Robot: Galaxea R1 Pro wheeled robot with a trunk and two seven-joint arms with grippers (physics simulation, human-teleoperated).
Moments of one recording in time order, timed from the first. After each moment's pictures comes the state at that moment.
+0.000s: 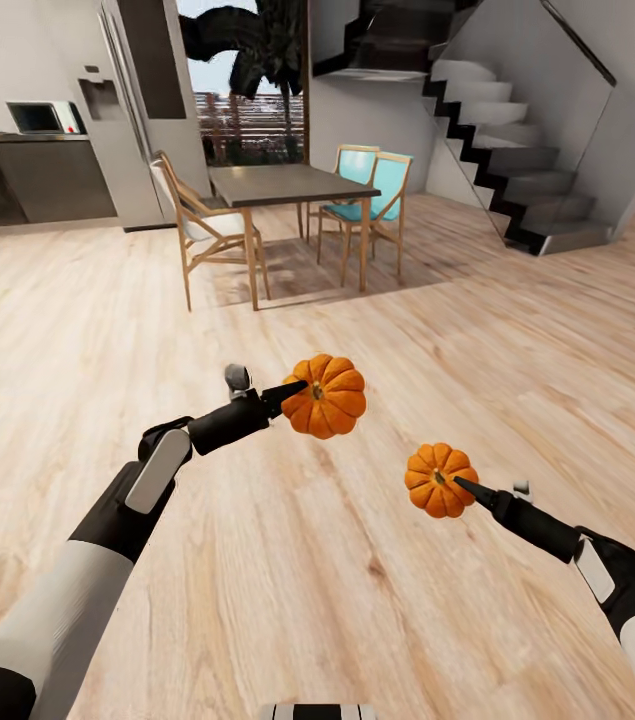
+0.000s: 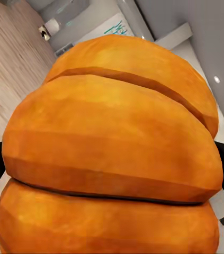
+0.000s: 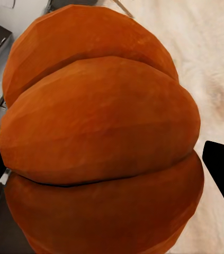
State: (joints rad) left arm -0.83 0.07 -0.22 -1.09 0.99 0.72 -0.72; right arm -0.70 -0.31 -0.34 -0.53 -0.31 0.44 1.22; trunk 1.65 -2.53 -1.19
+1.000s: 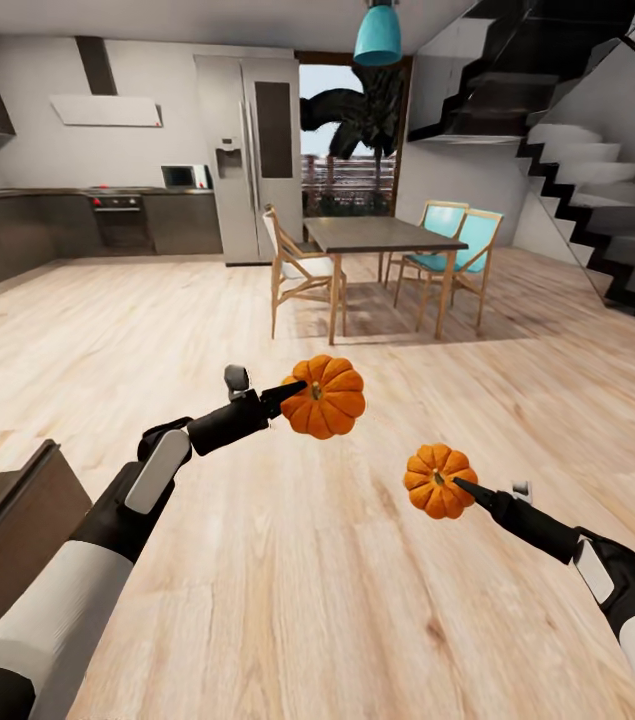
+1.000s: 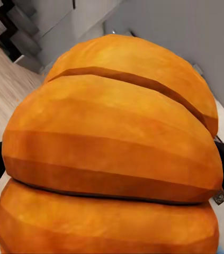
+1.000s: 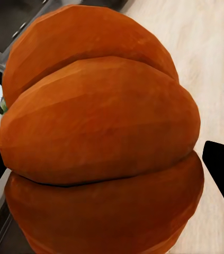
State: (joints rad) left arm -0.83 0.07 -0.22 -1.08 0.99 0.72 -0.72; right arm -0.70 -0.31 -0.34 -0.52 -0.31 0.44 1.21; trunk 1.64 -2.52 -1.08
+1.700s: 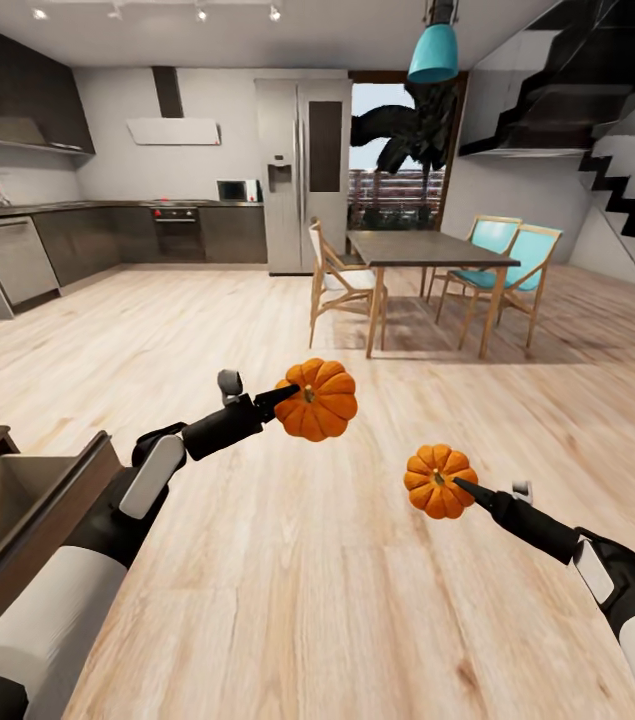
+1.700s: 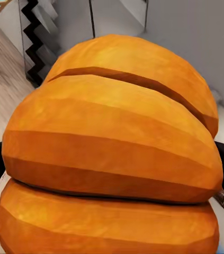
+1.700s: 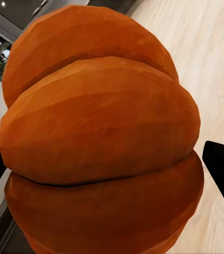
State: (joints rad) left arm -0.82 0.09 -0.21 -1.07 1.00 0.71 -0.73; right arm -0.70 -0.31 -0.34 -0.52 -0.32 0.44 1.21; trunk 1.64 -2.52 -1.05
